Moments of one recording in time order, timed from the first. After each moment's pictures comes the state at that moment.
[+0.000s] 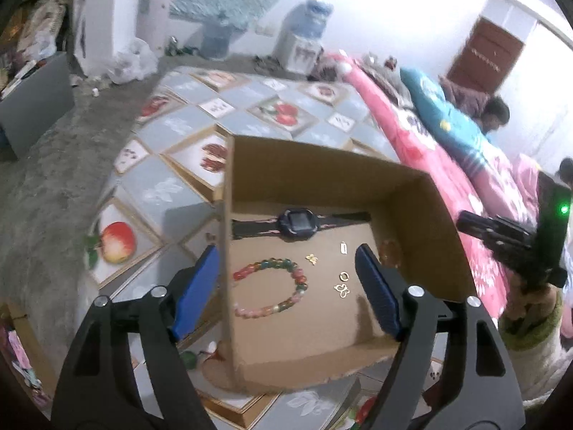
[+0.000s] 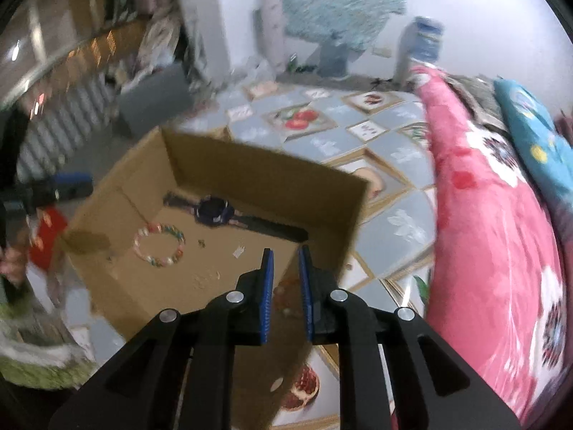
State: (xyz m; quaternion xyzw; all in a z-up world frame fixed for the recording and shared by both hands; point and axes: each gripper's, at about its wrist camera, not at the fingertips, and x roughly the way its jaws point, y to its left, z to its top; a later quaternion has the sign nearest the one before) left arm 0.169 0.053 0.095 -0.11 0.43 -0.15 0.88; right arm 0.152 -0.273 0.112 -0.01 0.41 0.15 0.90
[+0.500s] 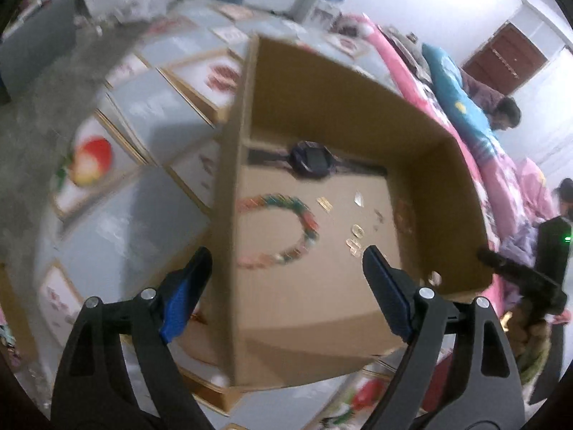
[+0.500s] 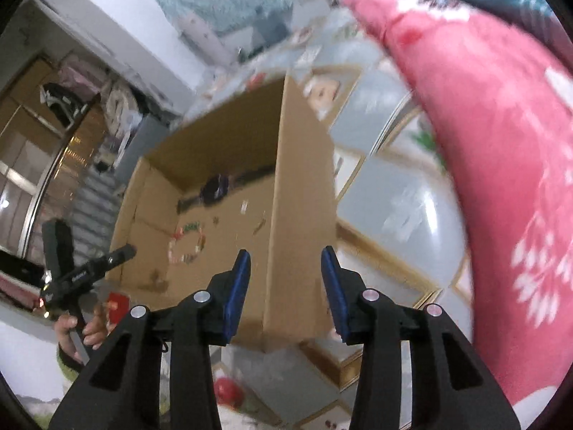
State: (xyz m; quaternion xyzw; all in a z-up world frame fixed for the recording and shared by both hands) left arm 0.173 0.044 0.027 -0.15 0.52 -0.14 0.83; right arm 0.120 -0.311 0.041 0.22 0.51 0.14 0.82
